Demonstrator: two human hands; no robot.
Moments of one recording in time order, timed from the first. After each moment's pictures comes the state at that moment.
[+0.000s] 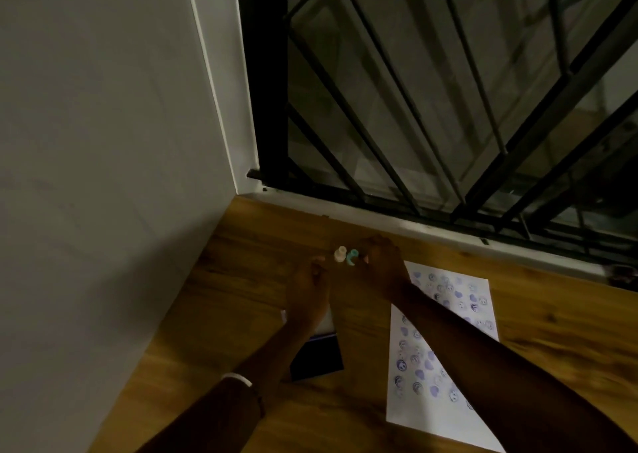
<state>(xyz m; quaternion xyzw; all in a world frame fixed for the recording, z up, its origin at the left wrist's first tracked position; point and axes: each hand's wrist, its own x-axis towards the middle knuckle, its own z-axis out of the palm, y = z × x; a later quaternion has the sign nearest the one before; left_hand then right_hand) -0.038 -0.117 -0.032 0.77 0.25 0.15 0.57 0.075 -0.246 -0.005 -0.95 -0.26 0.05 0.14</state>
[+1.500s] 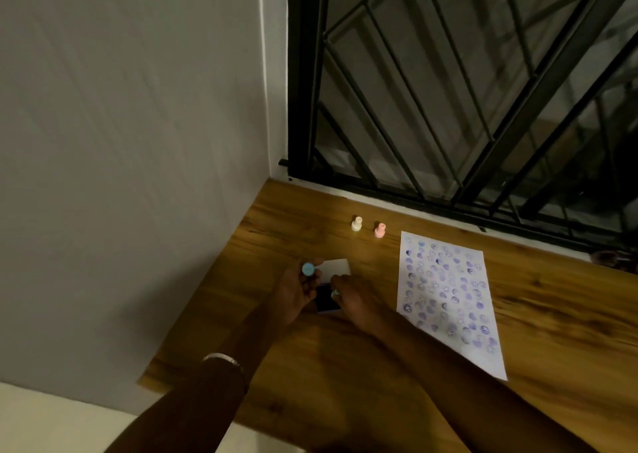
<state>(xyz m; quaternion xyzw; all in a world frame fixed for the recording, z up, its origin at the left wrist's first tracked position) -0.159 -0.083 -0.016 0.42 0.31 -0.03 0.85 -0.113 -0.240 -0.008 -0.90 -0.40 0.10 0.12</state>
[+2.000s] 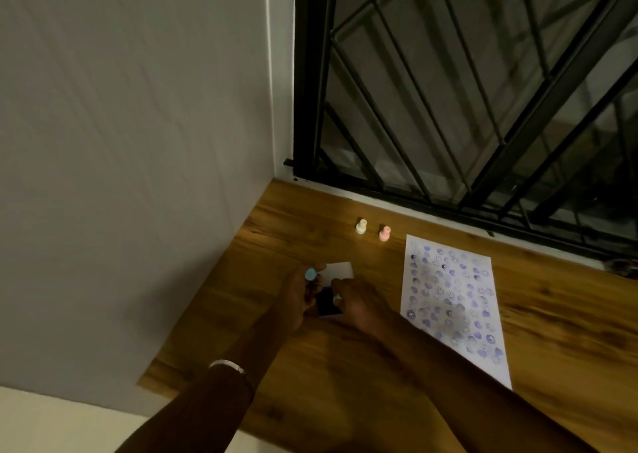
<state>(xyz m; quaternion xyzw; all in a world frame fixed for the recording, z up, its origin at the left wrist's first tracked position) -0.155 -0.090 -0.019 0.45 0.37 -0.02 0.81 -0.105 -0.237 -0.010 -0.89 -0.42 0.11 0.09</state>
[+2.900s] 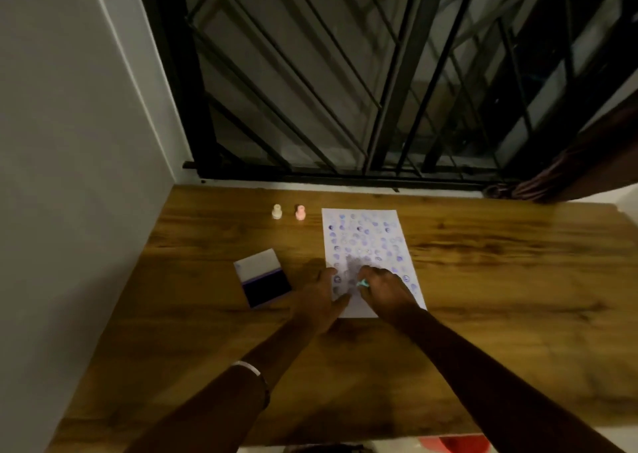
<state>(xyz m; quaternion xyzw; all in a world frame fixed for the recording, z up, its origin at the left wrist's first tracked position) -0.151 -0.242 -0.029 0.92 -0.01 -0.06 0.38 -0.122 -0.405 0.010 -0.97 -0.17 0.07 0.14</state>
